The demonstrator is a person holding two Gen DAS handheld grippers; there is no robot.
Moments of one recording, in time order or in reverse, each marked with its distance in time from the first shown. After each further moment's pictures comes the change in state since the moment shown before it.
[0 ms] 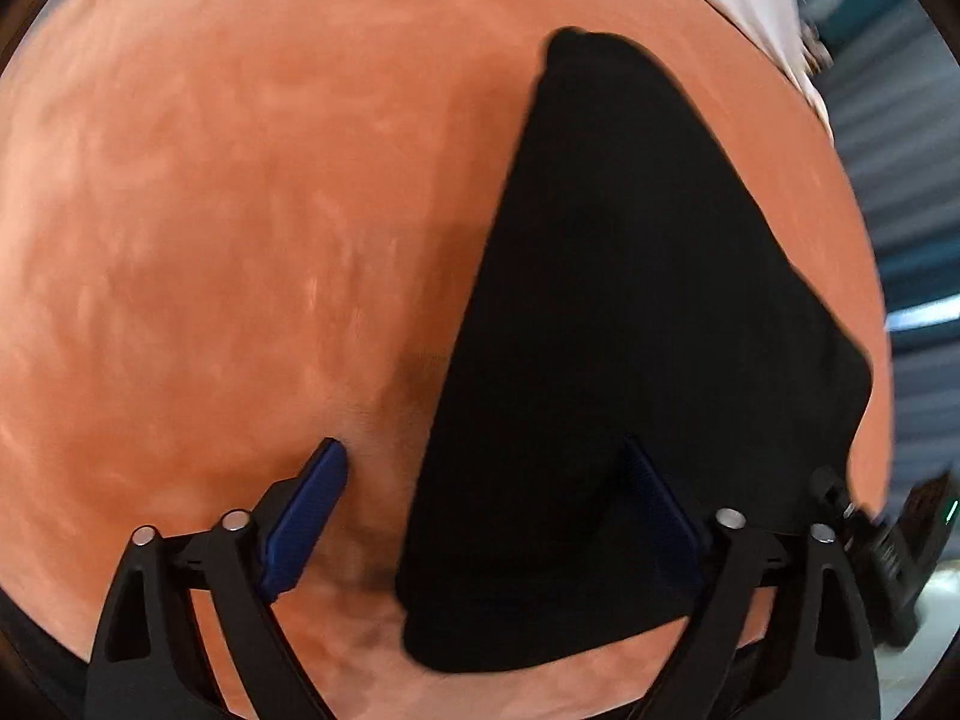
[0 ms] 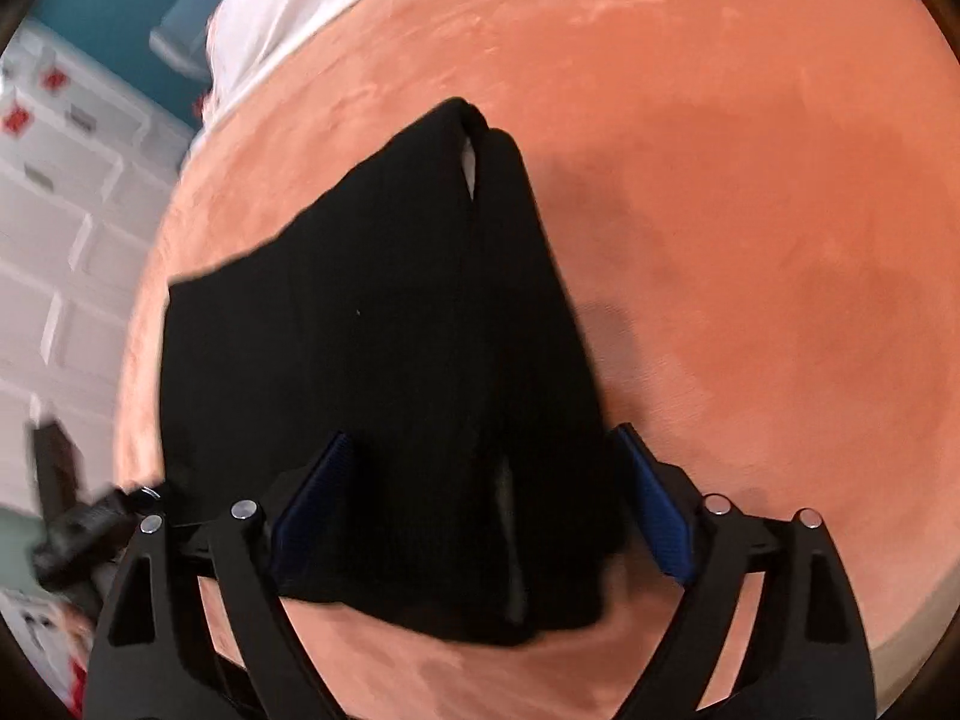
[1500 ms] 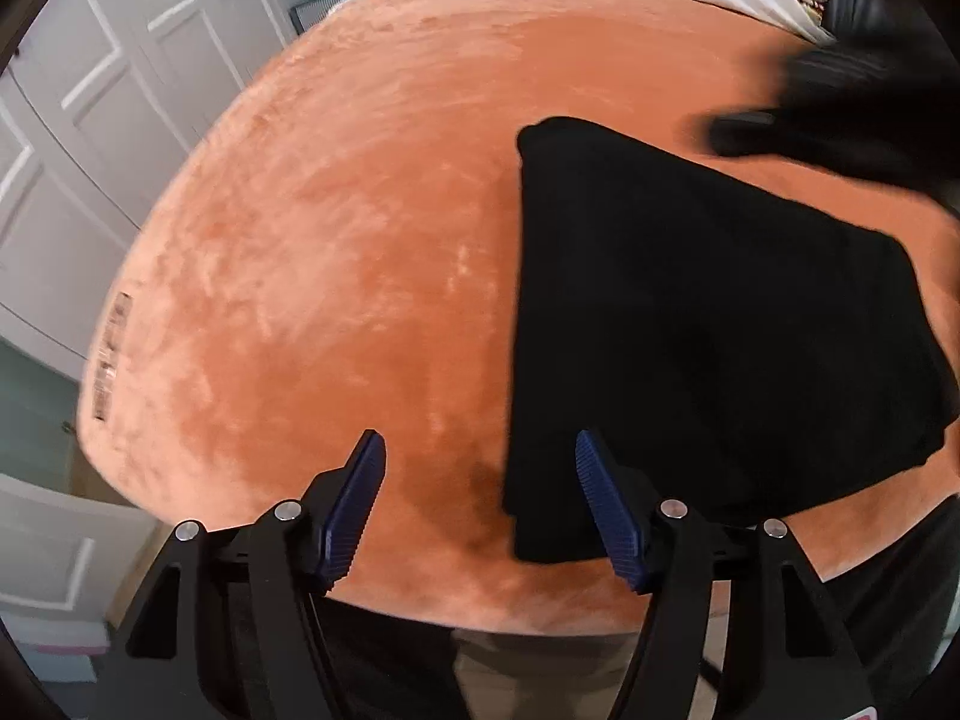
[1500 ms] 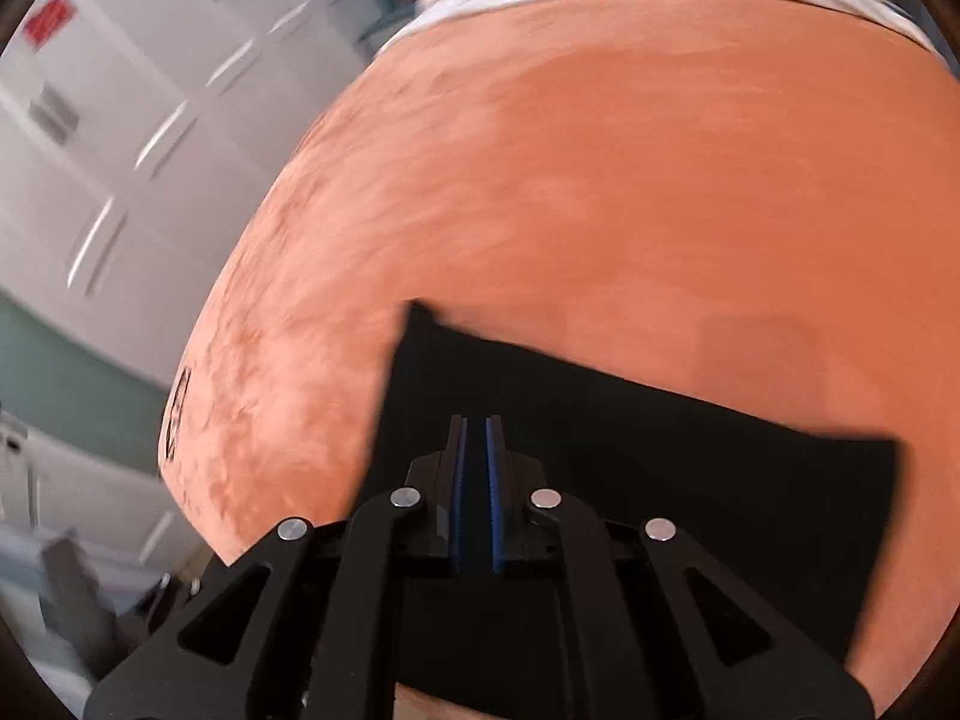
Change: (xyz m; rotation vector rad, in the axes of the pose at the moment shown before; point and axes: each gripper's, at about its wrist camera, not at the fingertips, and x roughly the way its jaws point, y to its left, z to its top) left arm -0.112 0.045 -0.092 0.285 -0.232 0.465; right arm 0.068 0.328 -0.031 -0.536 0.149 0.126
